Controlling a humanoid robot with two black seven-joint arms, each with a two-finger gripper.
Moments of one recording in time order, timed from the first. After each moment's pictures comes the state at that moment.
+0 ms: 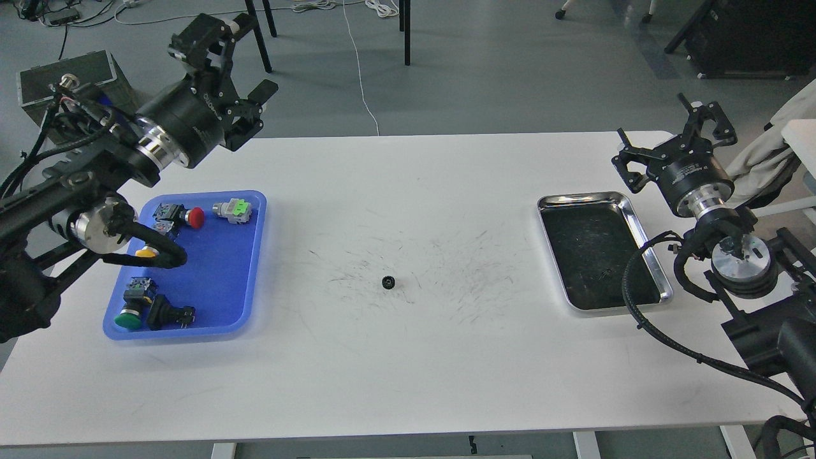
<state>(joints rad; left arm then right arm) -0.79 0.70 -0.56 -1.42 0.56 -0.06 -0.26 0.48 -0.33 1.23 0.87 0.04 0.28 0.09</state>
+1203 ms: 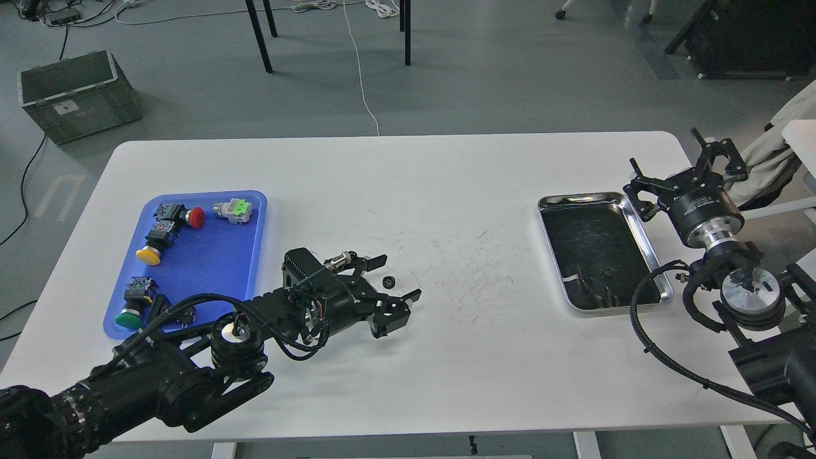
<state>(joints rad) -0.58 0.20 -0.37 -0.98 2.18 0.19 -0.20 0.42 -0.33 1.23 0.85 0.05 0.31 0.09</state>
